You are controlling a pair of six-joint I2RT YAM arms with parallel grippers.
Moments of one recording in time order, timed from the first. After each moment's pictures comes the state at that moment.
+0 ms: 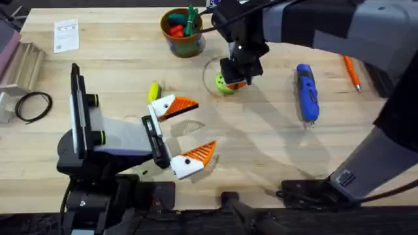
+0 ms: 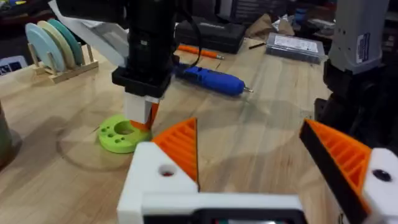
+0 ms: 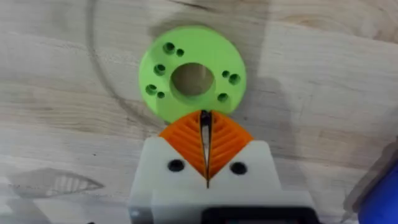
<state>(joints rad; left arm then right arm) -0.03 0.01 0.01 -0.12 1.14 0.01 0.59 1.95 1.48 -0.99 0.08 0.42</state>
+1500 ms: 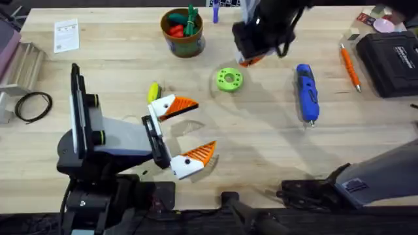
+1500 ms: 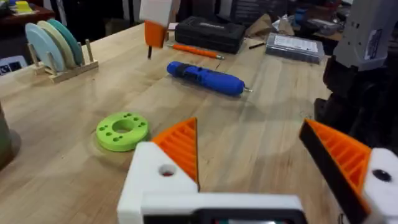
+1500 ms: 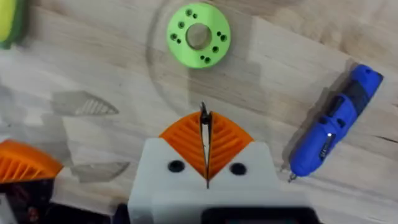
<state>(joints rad) -0.03 0.01 0.01 -0.12 1.14 0.01 0.61 1.75 1.76 -1.36 0.11 0.26</state>
